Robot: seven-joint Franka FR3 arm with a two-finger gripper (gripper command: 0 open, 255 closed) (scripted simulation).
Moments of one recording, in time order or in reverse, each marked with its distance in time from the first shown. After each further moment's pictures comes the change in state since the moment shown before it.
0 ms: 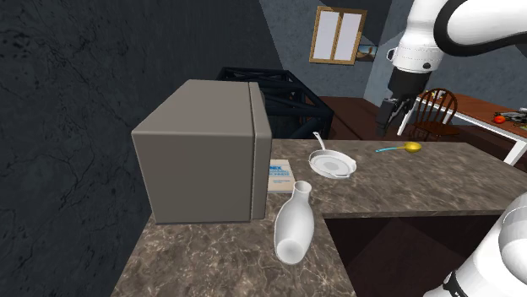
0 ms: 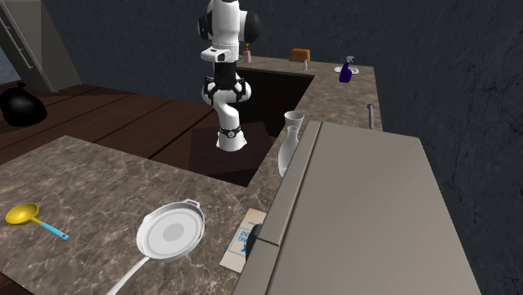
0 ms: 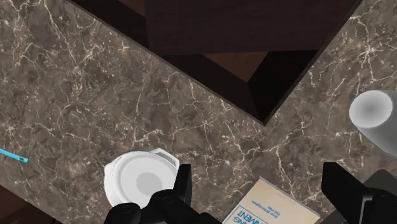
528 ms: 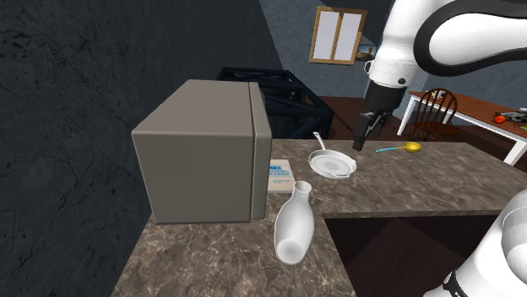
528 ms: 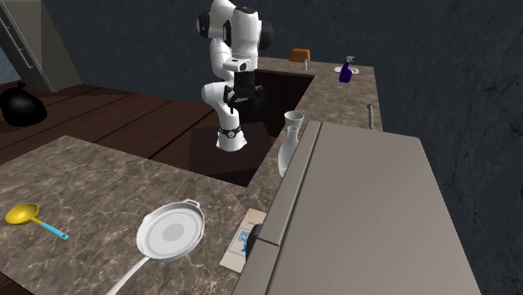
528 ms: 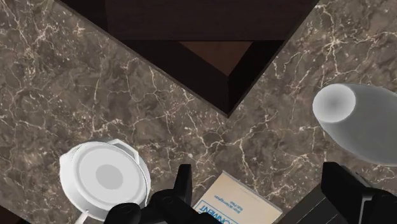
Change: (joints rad) arm 0.065 0.052 0.088 -0.043 0.086 0.111 0.084
